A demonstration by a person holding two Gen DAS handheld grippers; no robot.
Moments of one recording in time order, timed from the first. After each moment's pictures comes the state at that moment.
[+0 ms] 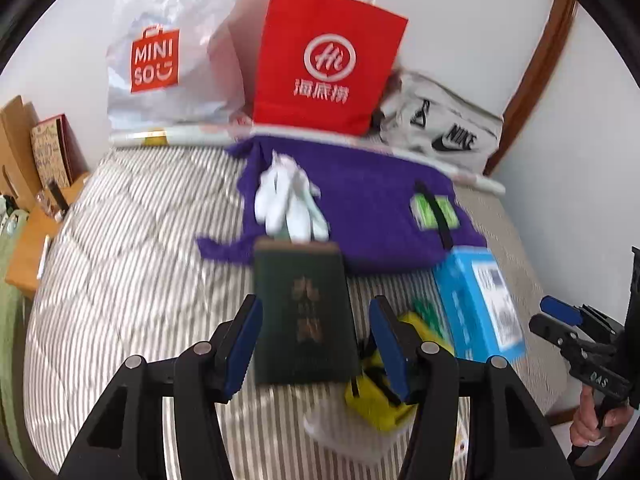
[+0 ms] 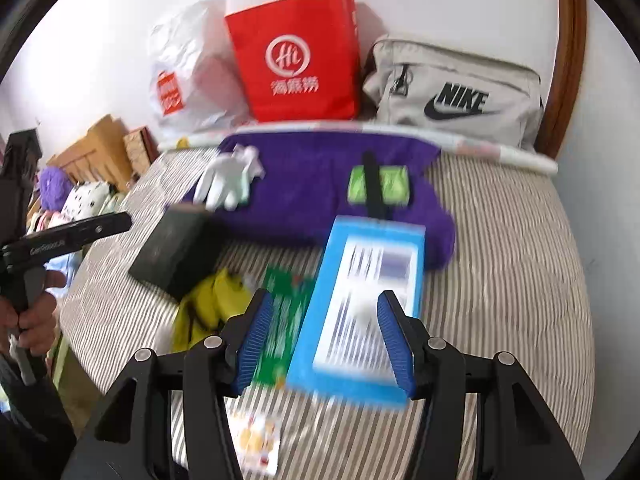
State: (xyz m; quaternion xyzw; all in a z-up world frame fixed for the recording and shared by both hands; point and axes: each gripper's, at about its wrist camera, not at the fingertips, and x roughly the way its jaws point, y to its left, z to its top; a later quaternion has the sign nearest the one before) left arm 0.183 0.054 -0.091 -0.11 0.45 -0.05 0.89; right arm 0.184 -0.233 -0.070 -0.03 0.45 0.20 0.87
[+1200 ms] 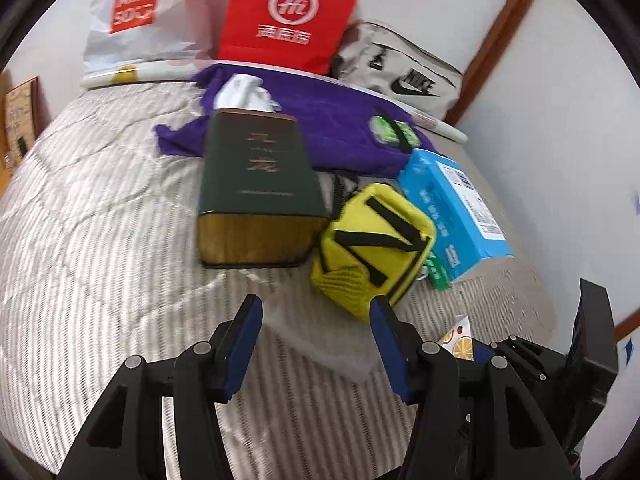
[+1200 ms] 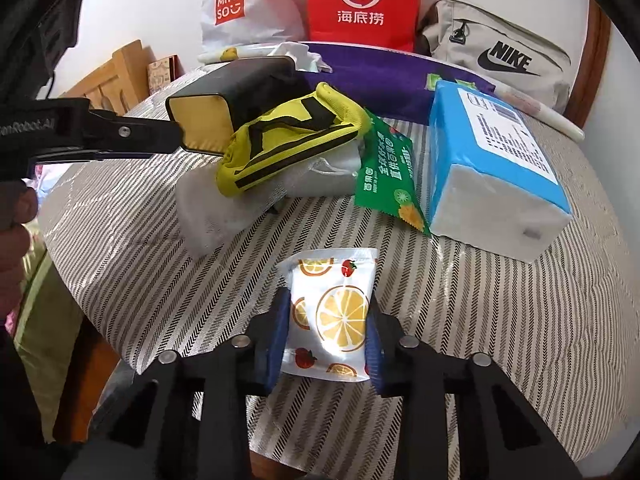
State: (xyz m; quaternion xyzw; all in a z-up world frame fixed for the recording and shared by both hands) left arm 0.117 0.028 -0.156 -0.12 0.46 -0.13 0.87; right arm 0.075 -0.174 -0.176 -0.10 0.45 0.20 0.86
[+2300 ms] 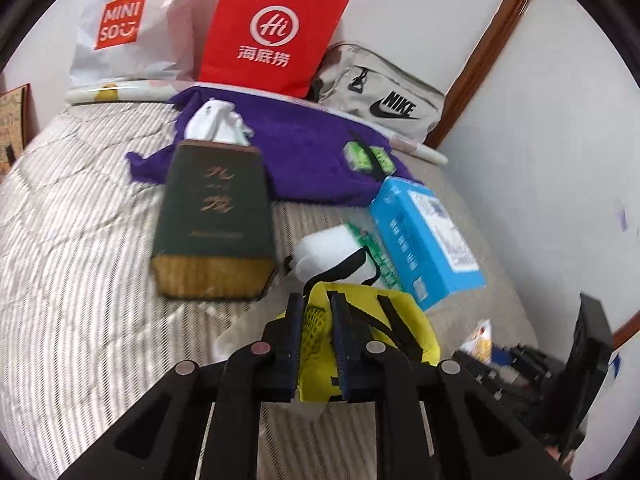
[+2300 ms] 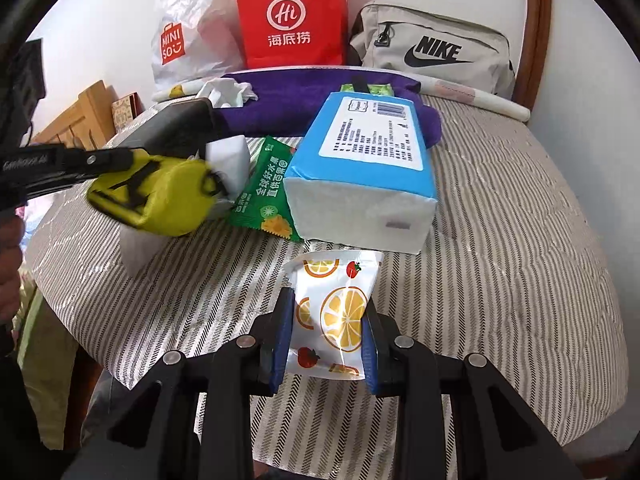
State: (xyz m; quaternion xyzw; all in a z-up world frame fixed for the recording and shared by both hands) left arm 0.120 0.017 -0.142 -0.15 0.42 -0.14 0.88; right arm 0.086 -0.242 -0.159 -0.06 0.43 0.15 0.89
